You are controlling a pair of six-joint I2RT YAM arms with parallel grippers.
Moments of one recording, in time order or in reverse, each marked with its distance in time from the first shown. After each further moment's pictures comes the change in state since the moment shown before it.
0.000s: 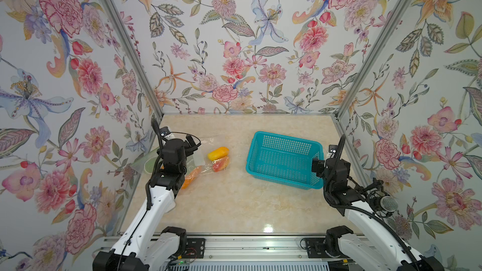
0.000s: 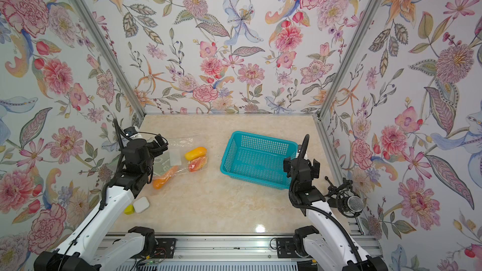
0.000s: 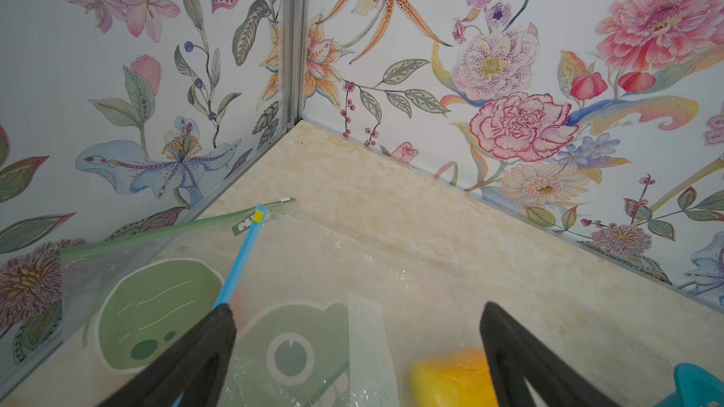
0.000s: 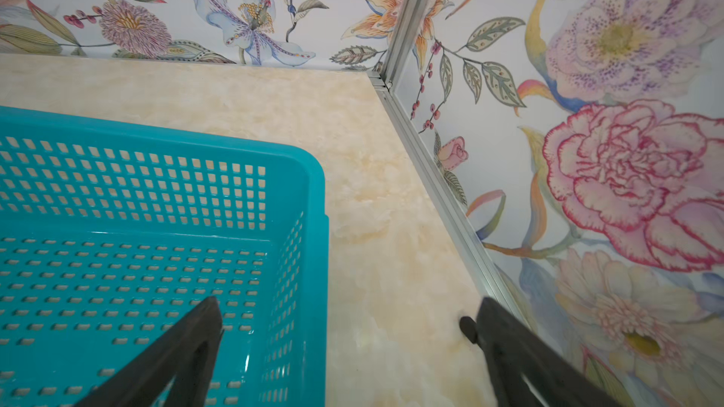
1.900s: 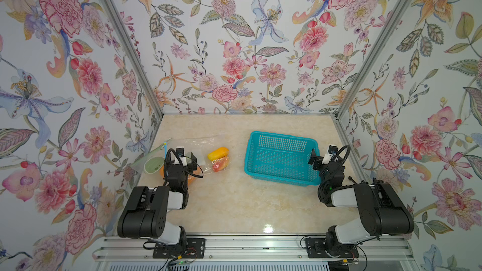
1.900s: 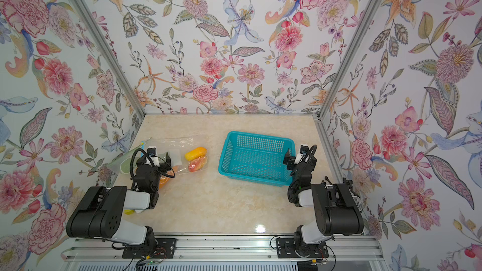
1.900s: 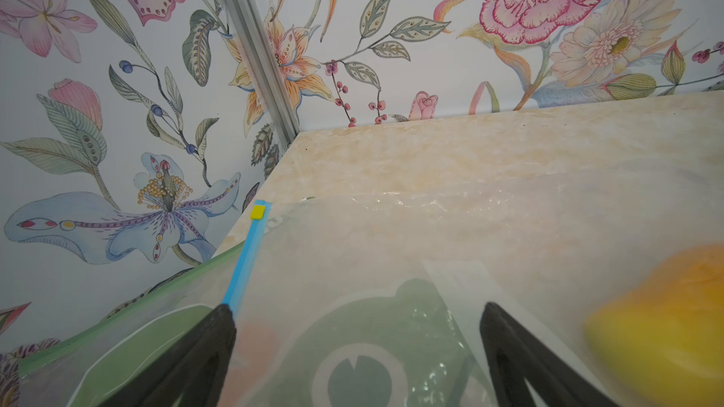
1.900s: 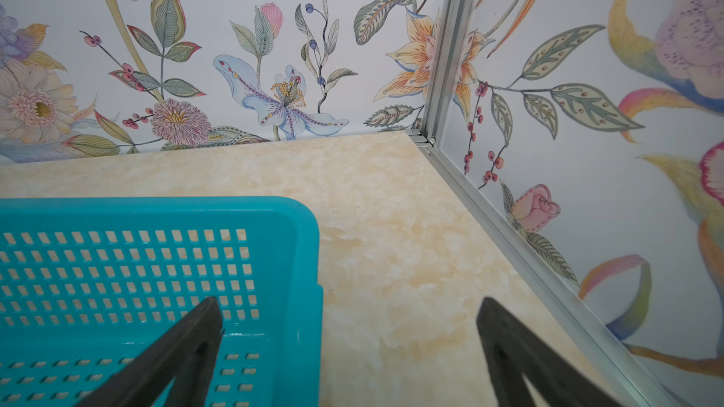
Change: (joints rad) left arm 0.157 0.455 -0.519 1.153 0.216 0.494; right arm -0.167 0.645 -0.138 1.081 -0.314 -0.007
